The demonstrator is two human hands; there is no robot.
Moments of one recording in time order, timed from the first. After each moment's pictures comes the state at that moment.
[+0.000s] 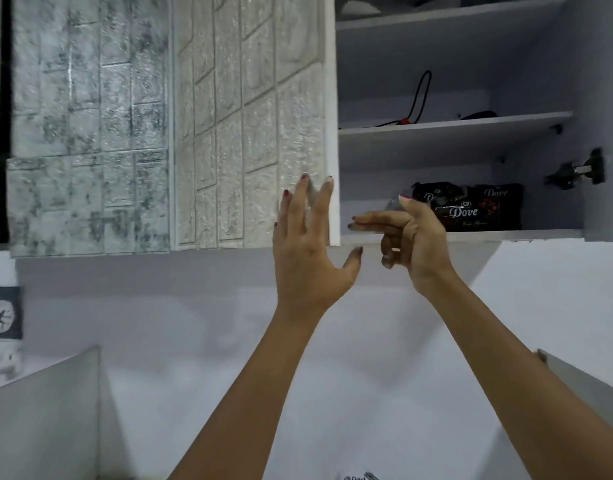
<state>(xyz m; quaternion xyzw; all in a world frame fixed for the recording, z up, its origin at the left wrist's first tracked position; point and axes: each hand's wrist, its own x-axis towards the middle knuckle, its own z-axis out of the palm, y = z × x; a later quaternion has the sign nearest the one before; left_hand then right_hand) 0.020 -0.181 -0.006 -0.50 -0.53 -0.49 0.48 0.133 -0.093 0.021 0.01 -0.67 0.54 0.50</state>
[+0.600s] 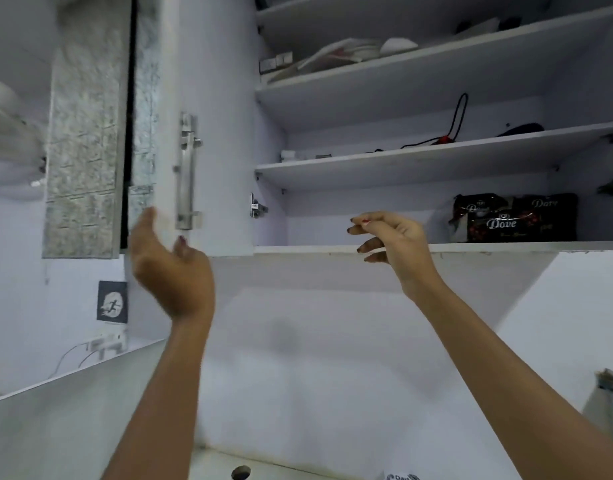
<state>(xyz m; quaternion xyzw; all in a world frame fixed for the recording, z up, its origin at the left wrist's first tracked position) -0.009 -0.363 -0.002 -0.12 -0.45 -0.66 0.58 0.140 -0.178 0.024 0.04 -0.69 0.50 0.52</state>
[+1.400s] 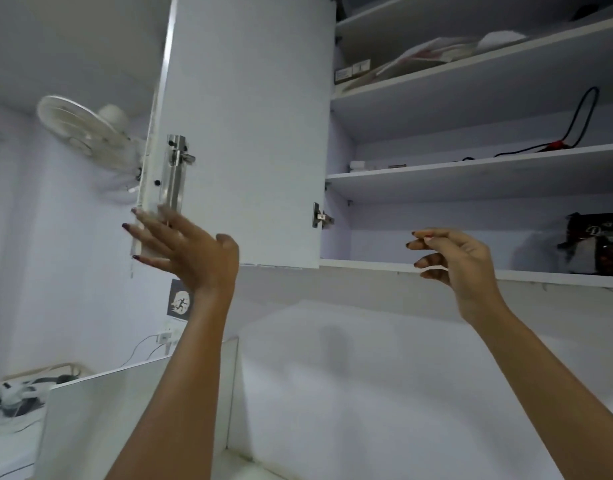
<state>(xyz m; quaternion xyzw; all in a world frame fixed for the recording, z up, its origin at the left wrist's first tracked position) -0.099 -0.401 0.023 0.02 -0.66 -0.50 0.55 0.069 -0.165 0.031 0.09 -0.66 0.54 0.52</state>
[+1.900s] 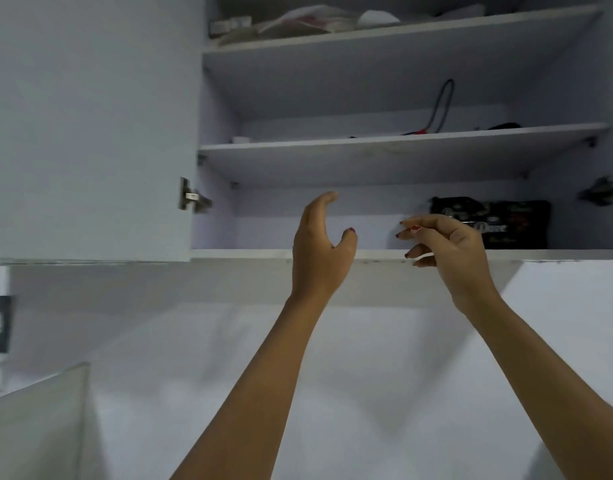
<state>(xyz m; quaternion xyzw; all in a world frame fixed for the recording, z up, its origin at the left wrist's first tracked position) -0.012 -0.151 0.021 -0.52 -0.47 -0.65 0.29 0.116 -0.059 0.019 -0.02 -0.69 0.35 0.63</state>
